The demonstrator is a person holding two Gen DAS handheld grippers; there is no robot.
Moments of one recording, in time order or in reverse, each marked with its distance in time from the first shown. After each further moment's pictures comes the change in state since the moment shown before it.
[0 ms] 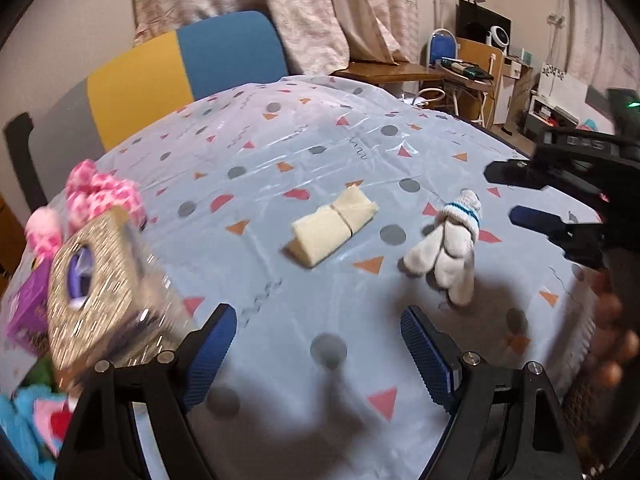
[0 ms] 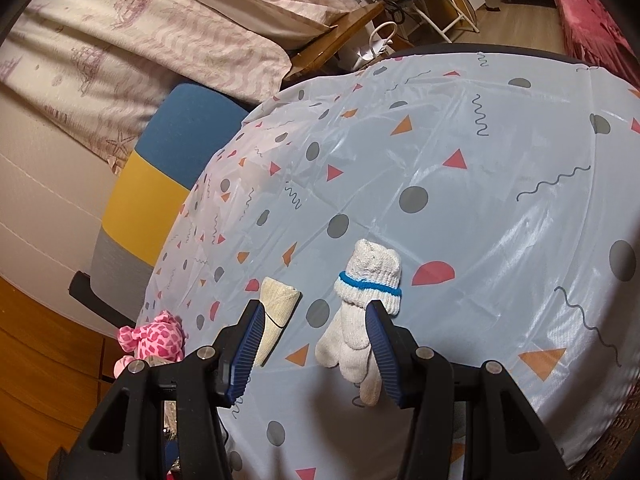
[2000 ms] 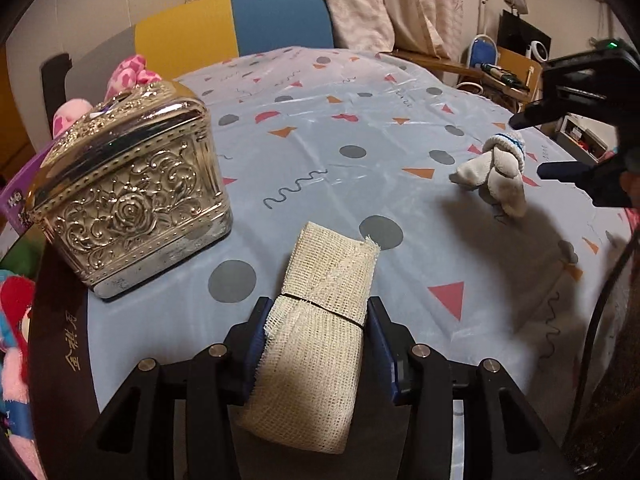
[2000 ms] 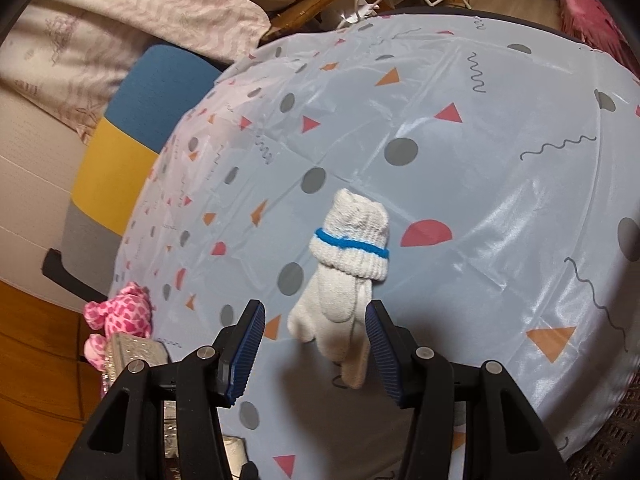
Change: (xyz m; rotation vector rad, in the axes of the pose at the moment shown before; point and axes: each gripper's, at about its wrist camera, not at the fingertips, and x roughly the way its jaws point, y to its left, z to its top) left arm 0.024 0.023 -0.100 -0.144 0.019 0.061; right arm 0.034 -0.001 -0.014 -0.011 0.140 -0.128
